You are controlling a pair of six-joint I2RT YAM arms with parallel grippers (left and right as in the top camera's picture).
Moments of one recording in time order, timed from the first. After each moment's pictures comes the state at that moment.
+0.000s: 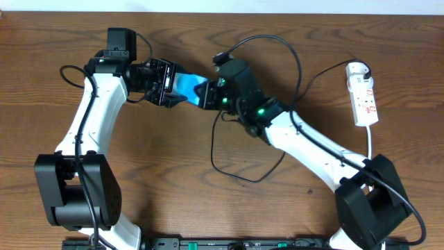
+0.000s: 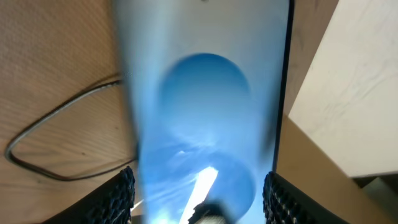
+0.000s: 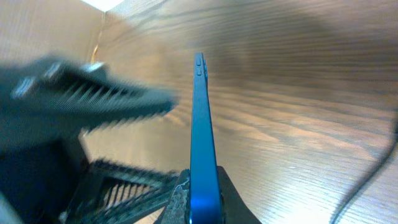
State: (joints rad) left arm -0.01 1.79 1.43 -0.82 0.76 -1.23; right arm 0.65 1.79 1.28 -0.08 -0.21 0.80
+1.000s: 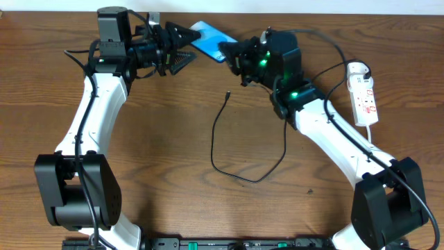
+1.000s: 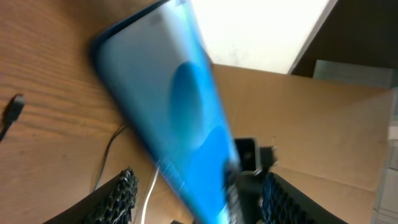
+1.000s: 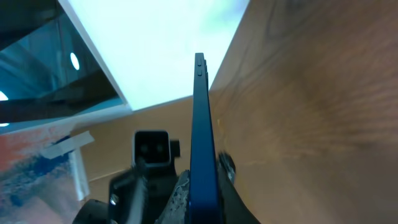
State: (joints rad) left arm -0.01 1.79 1.44 -0.23 1.02 -1.12; right arm 0.48 1.74 1.28 0.19 -0.36 1.61
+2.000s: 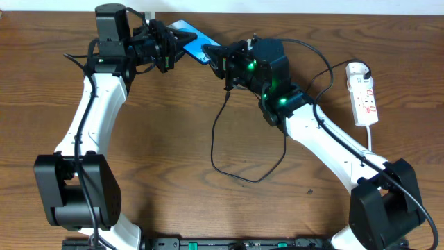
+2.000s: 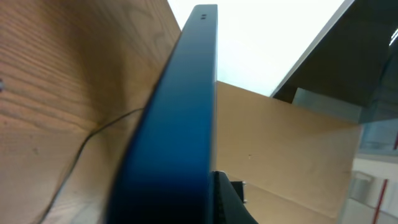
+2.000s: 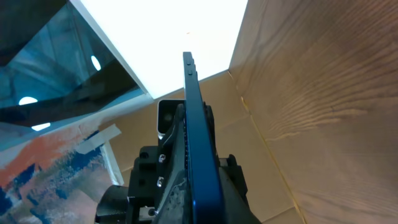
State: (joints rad) left arm -0.01 1.79 1.44 -0.19 0.98 -1.33; right arm 0.55 1.73 1.28 0.25 -0.35 1.80
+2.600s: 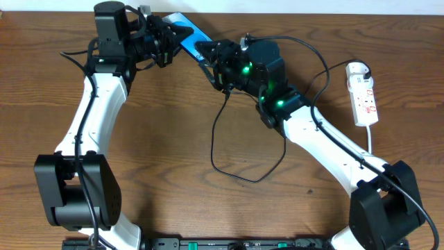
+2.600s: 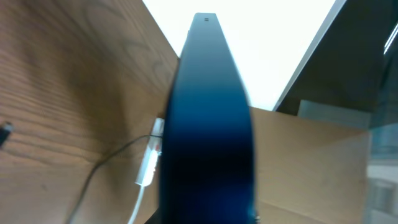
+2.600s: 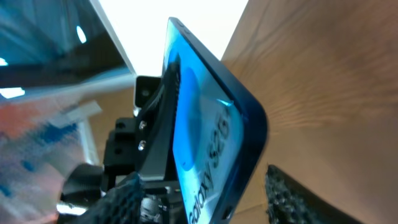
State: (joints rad) left arm -0.01 1.79 1.44 -0.12 0.90 -1.26; right arm 0.56 1.73 1.28 0.23 -0.37 1.64
